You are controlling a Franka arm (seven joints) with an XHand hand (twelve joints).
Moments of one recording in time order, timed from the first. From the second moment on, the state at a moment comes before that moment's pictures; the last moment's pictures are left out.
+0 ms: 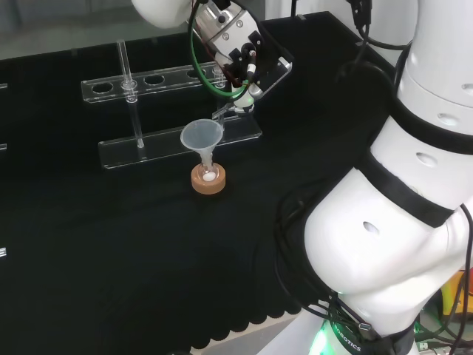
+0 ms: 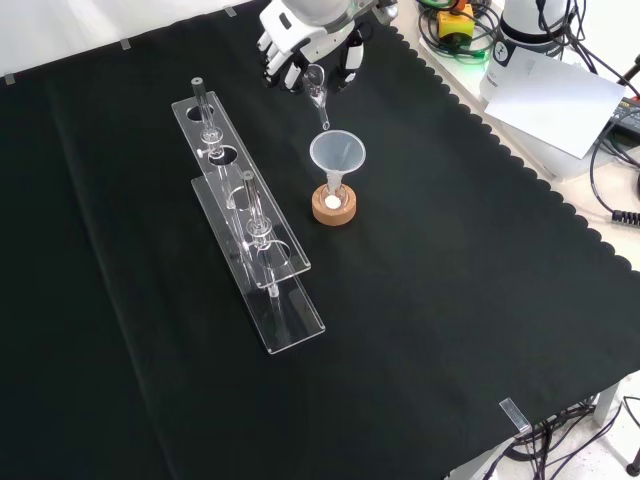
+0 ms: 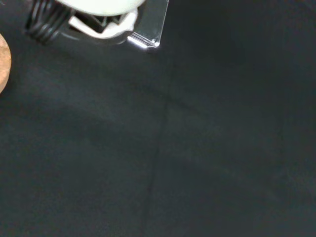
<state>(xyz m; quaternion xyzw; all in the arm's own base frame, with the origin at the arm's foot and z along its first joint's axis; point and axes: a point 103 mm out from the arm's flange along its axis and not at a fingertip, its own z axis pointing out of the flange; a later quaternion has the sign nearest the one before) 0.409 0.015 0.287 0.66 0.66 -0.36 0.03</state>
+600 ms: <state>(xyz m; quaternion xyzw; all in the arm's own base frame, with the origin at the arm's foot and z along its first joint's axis) 0.410 0.023 0.280 0.65 0.69 -0.33 0.02</state>
